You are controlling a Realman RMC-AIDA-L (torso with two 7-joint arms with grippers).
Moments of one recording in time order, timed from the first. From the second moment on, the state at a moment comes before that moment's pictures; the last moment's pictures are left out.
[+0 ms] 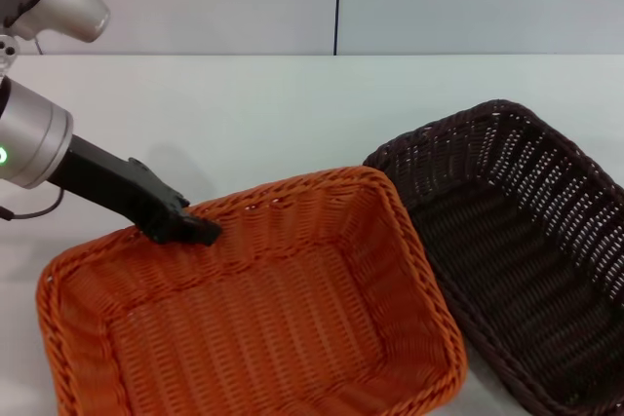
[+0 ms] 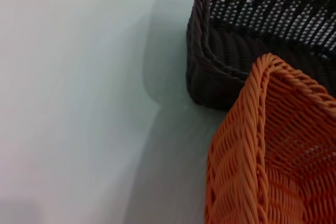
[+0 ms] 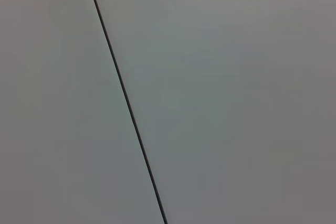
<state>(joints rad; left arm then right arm) -0.69 -2.06 0.92 1.23 2.45 1.82 -2.19 0.61 2.05 -0.13 -0.17 -0.88 -1.21 0.52</state>
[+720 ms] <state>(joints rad) -0.74 -2.06 0.92 1.16 2.38 1.71 -2.13 0.61 2.06 -0.13 -0.17 -0.87 -1.21 0.52</state>
